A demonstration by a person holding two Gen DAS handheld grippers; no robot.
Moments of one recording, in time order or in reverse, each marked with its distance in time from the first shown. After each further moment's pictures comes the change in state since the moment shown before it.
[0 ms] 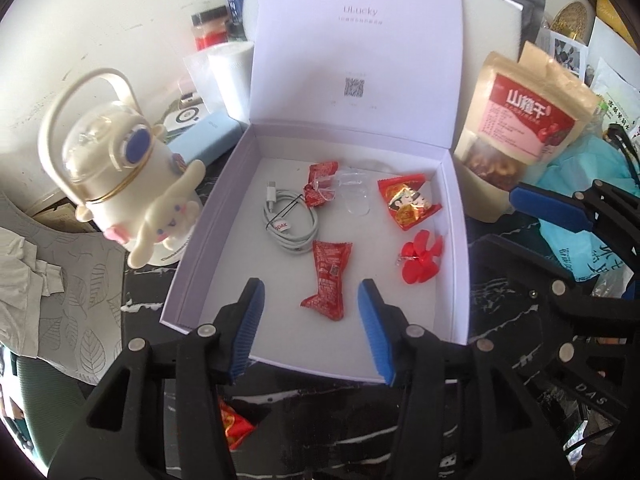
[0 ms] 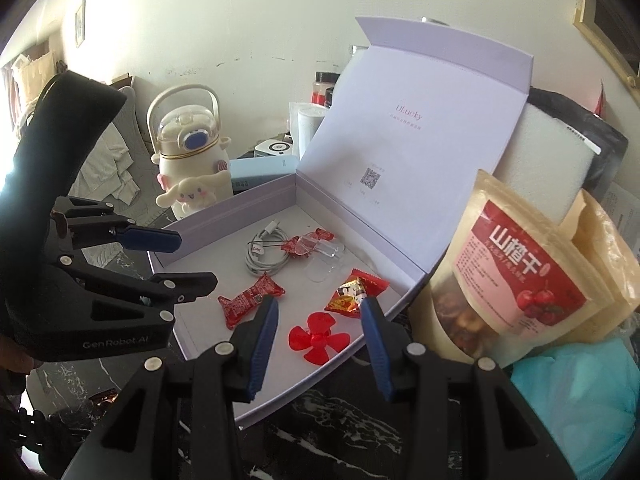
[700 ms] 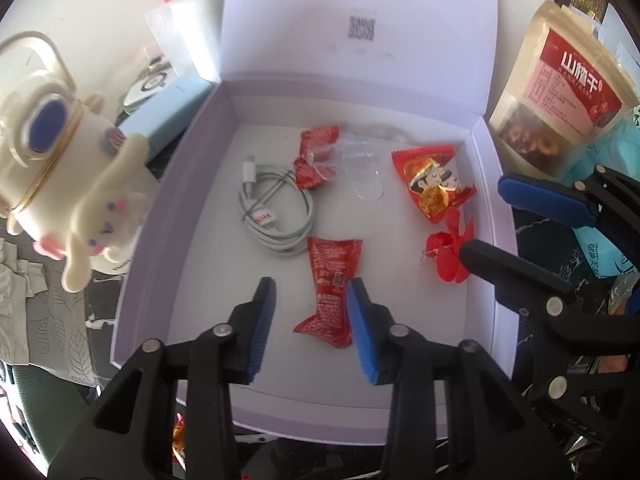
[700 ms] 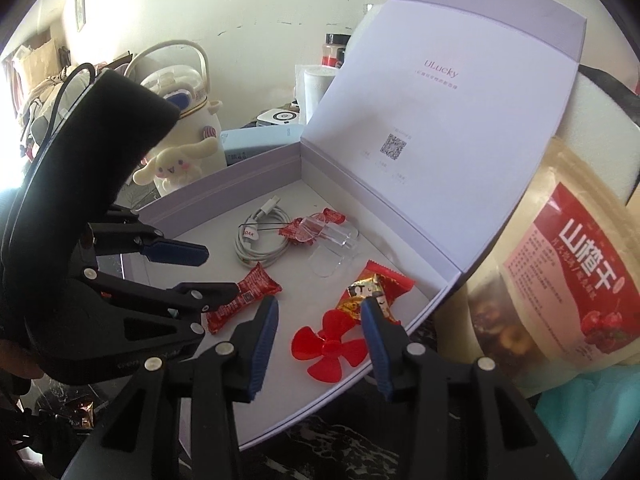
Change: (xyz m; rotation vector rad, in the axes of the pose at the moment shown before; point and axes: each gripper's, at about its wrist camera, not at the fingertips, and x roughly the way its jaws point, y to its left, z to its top) left arm 0.070 -0.001 0.012 0.019 0.126 -0.029; right arm 0.061 -0.003 0.003 -0.021 0.089 0.046
